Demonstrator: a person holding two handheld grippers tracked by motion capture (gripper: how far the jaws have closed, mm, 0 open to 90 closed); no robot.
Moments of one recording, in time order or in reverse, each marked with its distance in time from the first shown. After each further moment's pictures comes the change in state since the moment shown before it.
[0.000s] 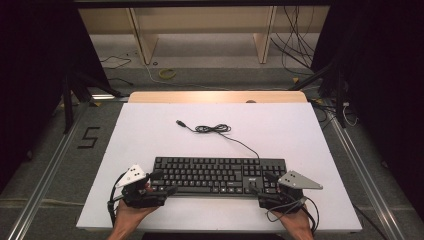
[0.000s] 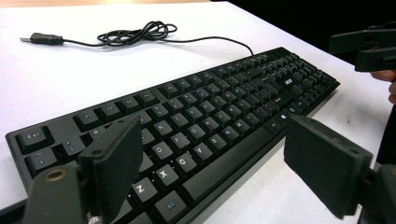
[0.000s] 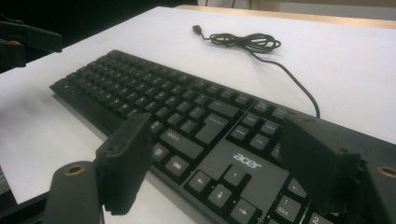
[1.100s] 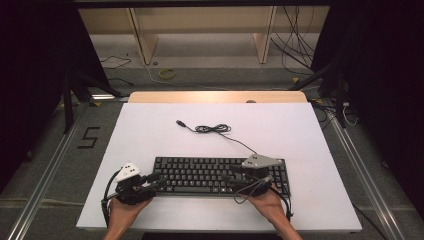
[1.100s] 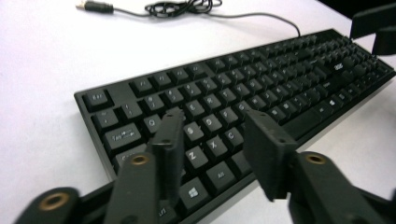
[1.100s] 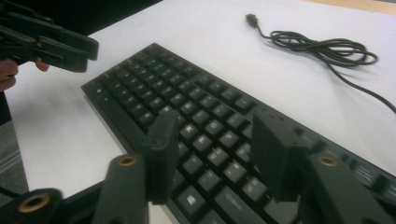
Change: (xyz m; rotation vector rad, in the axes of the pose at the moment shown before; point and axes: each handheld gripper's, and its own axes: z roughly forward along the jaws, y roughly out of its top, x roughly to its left) left arm 0.016 0.000 -0.007 0.098 0.133 -0.047; right arm 0.032 0.043 0.068 0.129 0.143 -0.057
